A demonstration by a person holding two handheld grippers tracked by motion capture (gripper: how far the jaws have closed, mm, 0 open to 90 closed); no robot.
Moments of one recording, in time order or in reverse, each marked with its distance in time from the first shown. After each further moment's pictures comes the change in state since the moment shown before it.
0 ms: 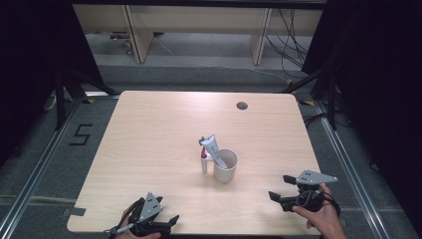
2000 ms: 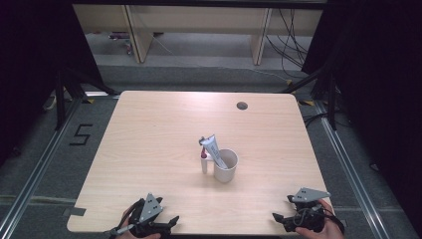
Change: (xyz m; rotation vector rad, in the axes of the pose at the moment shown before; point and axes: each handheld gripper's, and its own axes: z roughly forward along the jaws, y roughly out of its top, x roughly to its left) left arm -0.002 -0.002 0.001 -0.010 -0.003 -0.007; right arm 0.017 -0.037 -0.005 0.224 -0.067 -0.045
